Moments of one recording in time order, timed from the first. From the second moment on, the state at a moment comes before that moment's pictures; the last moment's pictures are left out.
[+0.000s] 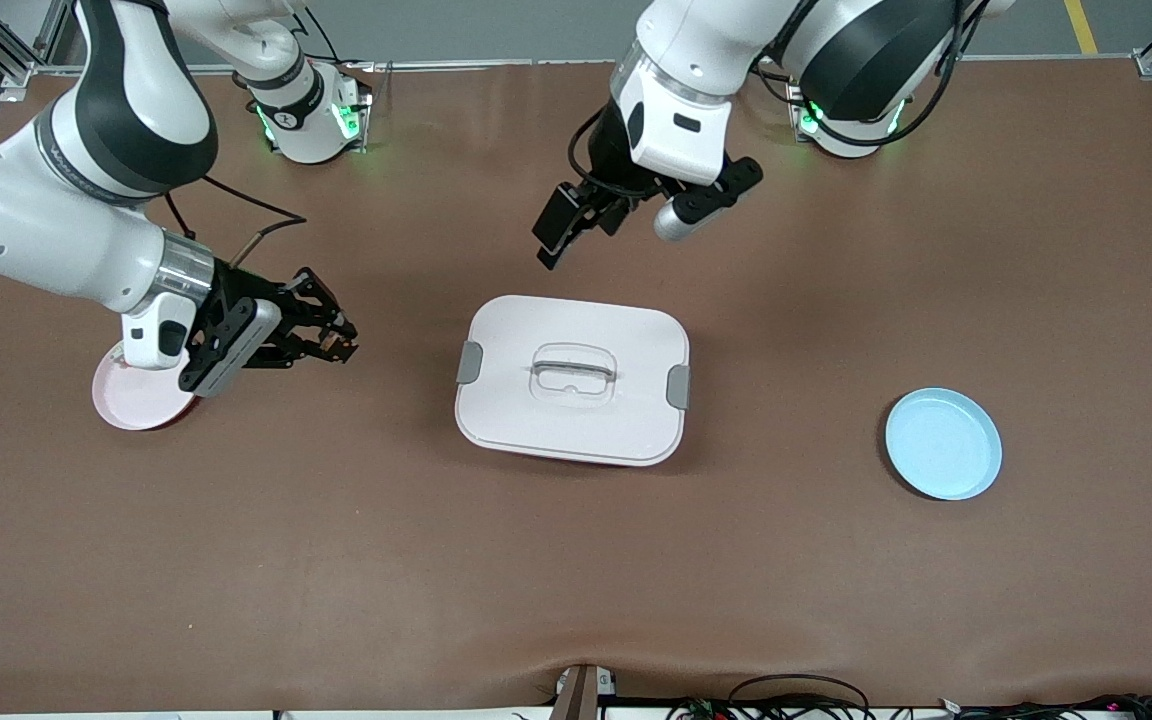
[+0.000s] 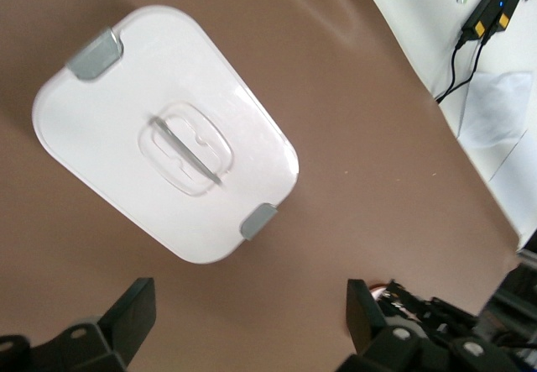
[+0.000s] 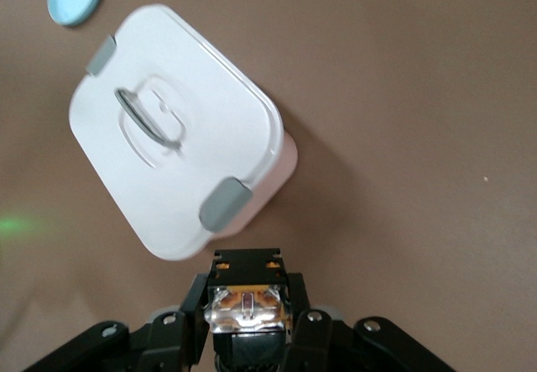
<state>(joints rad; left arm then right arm) -0.17 0.30 -0.67 -1.36 0.05 2.01 -1.45 0.20 0.10 -0.01 -1.86 0.52 1.98 -0.67</state>
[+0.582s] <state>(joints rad) 0.01 0.19 -0.67 -1.36 0.05 1.73 -0.92 0.07 0.10 -0.02 -1.86 0.23 1.90 -0.95</state>
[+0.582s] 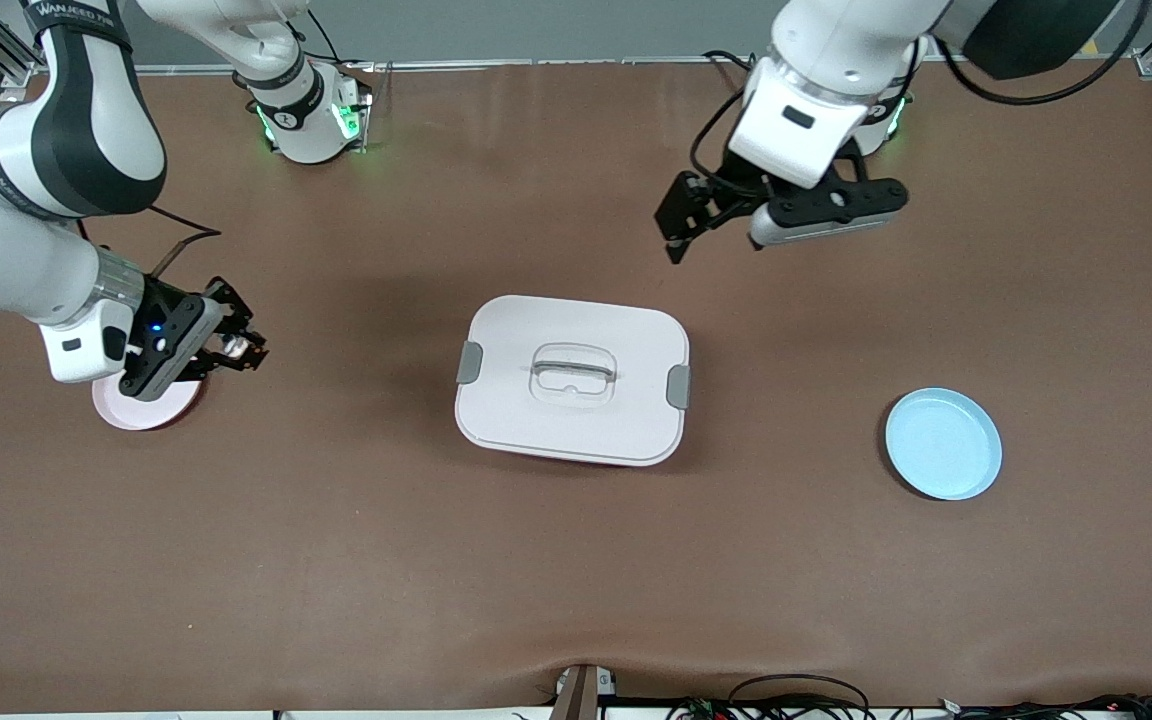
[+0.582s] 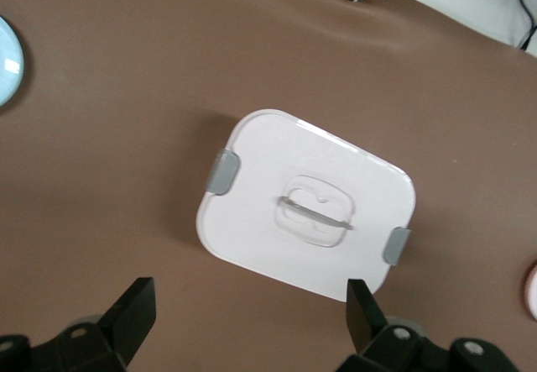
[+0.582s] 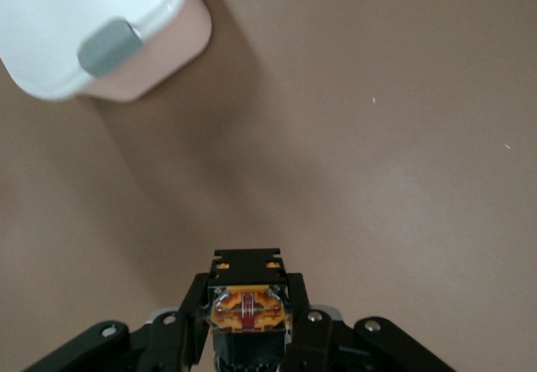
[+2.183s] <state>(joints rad) 0.42 0.16 -0.64 -1.37 0.06 1.61 -0.39 -0.23 0.13 -0.02 -2.21 -0.10 2.41 -1.67</state>
